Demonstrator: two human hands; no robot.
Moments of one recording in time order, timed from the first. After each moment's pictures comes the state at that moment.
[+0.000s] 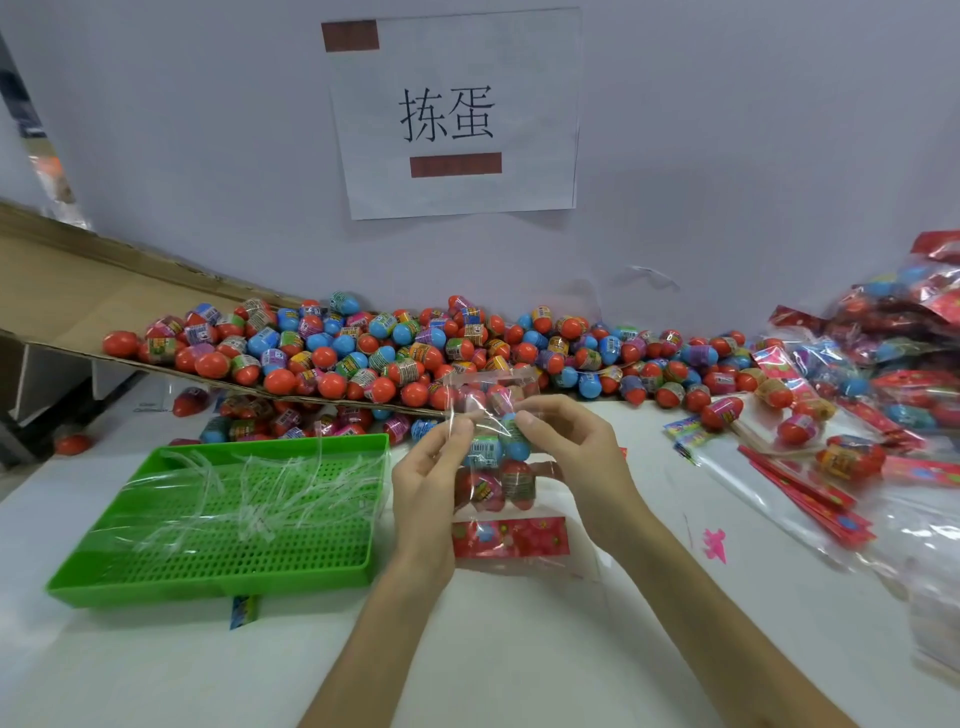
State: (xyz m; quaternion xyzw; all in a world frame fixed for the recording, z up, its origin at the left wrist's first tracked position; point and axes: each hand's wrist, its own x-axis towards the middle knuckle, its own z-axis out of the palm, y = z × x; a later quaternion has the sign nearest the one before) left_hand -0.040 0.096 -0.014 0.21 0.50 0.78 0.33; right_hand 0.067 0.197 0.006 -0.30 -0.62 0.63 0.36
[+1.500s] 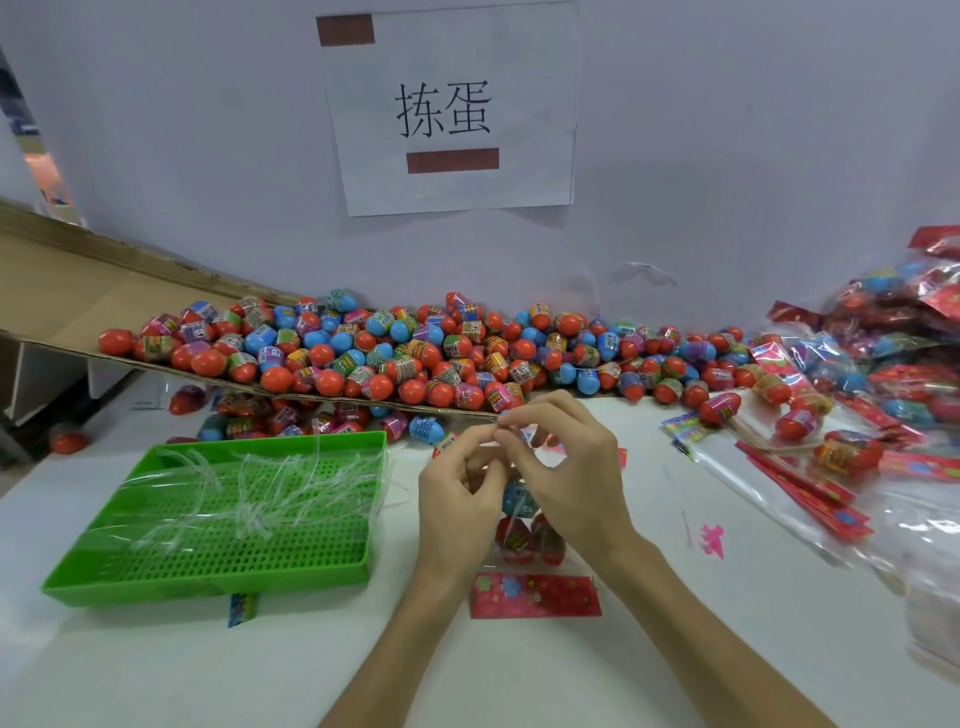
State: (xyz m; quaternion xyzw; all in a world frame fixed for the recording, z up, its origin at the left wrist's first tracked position) left_hand -0.025 0.102 -0.028 0.40 0.61 0.66 0.15; right_hand 0.066 0.189 -0.008 -0.20 -0.81 0.24 0.49
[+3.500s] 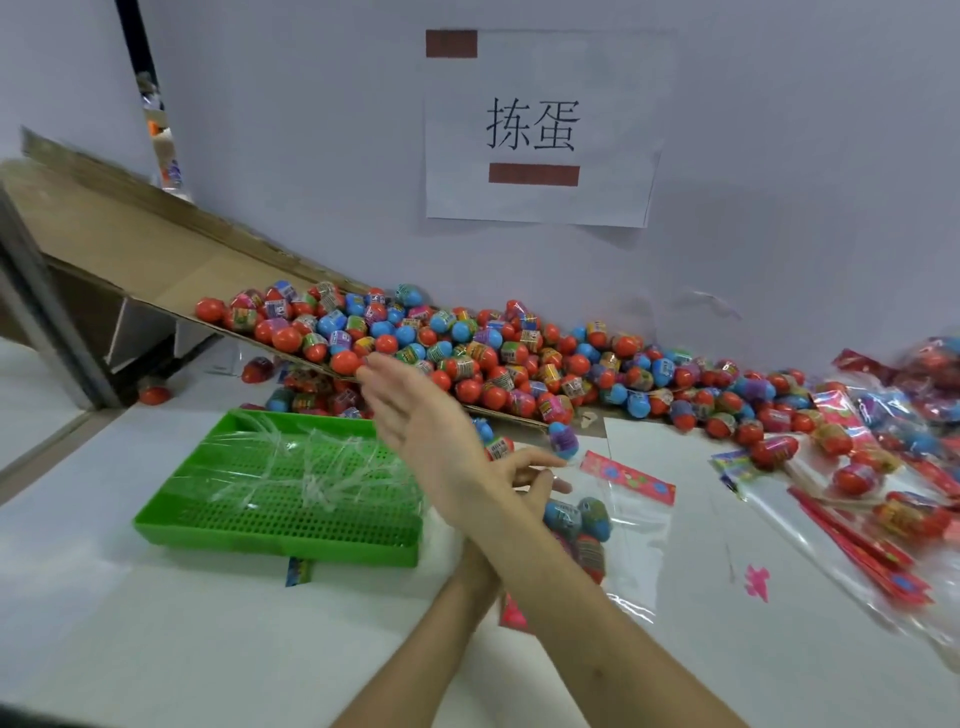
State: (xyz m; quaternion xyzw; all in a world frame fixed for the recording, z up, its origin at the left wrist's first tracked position) left_hand -0.033 0.107 -0.030 0.32 0.69 0.59 0.26; right_hand -0.059 0.108 0.033 -0.09 -0.57 0.80 0.15
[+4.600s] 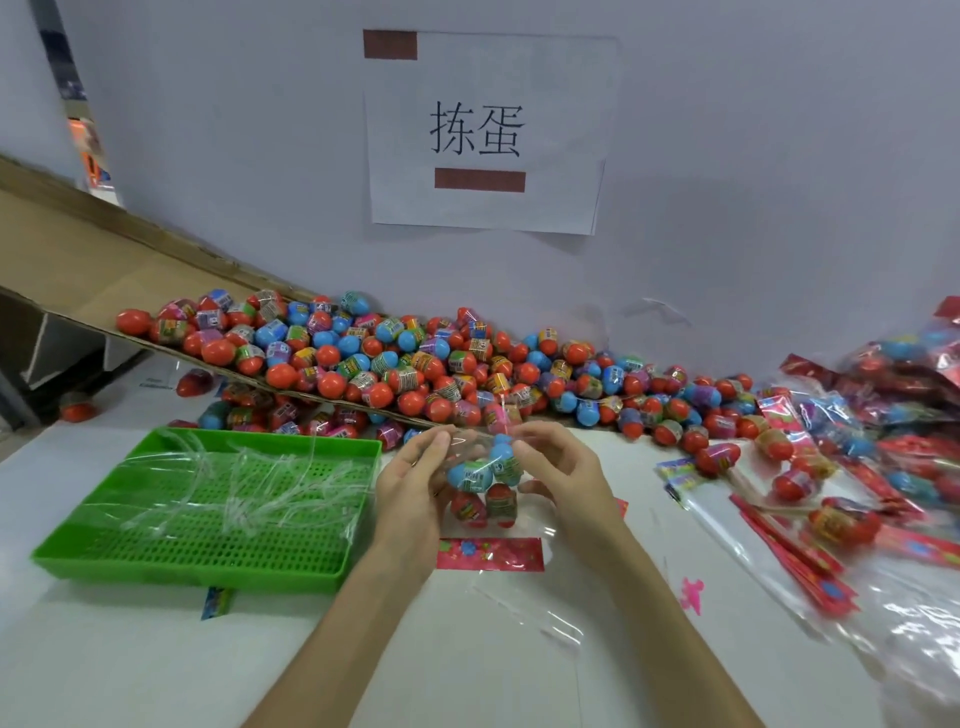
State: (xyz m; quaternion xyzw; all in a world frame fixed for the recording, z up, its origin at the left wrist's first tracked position) left_hand -0.057 0.120 -0.029 0.10 0.47 0.81 0.35; right_hand 0.067 0.229 -0.015 -0.26 -0.66 0.64 0.31
